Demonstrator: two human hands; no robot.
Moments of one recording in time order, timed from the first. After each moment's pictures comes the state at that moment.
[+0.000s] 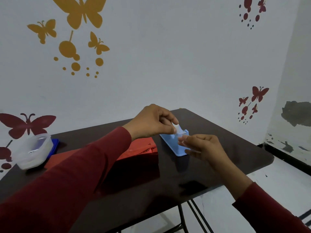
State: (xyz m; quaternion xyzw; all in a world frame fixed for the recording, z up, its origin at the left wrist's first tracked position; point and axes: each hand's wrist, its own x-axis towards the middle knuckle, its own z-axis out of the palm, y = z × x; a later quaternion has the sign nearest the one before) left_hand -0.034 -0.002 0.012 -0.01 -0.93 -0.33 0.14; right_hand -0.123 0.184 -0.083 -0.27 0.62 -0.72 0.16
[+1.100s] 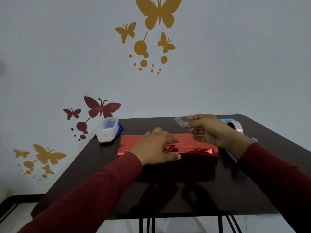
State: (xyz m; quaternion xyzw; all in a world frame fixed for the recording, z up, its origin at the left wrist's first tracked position) left_hand 0.100 -0.106 -0.062 0.15 -0.98 -0.03 0.13; right_hand -0.081 0.025 -0.018 -0.32 0.62 -0.61 0.37
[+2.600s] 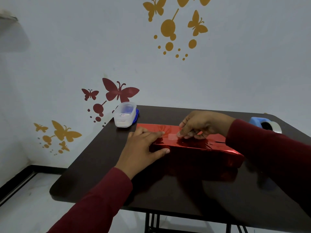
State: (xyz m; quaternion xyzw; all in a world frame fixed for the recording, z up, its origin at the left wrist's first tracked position) left_hand 0.183 -0.140 -0.118 0.28 -0.90 -0.10 0.32; right_hand -0.040 -0.082 -0.017 -0.44 0.77 -0.24 0.39
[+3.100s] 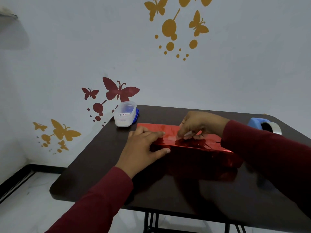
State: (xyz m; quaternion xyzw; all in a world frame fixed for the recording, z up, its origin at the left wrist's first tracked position) left_hand 0.183 -0.138 -0.116 0.29 -0.90 -0.11 0.32; right_hand -0.027 -0.089 -0.020 -0.45 0.81 -0.17 0.32
